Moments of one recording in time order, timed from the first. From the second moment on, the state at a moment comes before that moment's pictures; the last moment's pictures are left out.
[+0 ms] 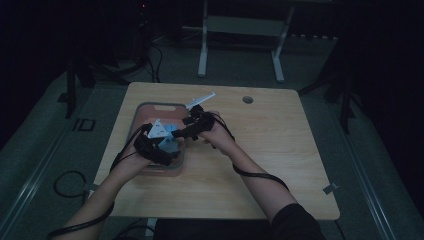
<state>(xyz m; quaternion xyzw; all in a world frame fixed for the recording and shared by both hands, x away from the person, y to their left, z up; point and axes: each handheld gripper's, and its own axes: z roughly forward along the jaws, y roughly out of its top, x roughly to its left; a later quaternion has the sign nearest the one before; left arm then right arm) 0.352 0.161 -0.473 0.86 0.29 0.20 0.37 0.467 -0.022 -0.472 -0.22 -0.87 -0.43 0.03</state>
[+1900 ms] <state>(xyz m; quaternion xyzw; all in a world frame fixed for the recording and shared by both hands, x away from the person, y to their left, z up) 0.330 0.039 -0.488 0.88 0.18 0.12 0.42 0.426 -0.170 -0.507 -0.22 -0.87 -0.45 0.01</state>
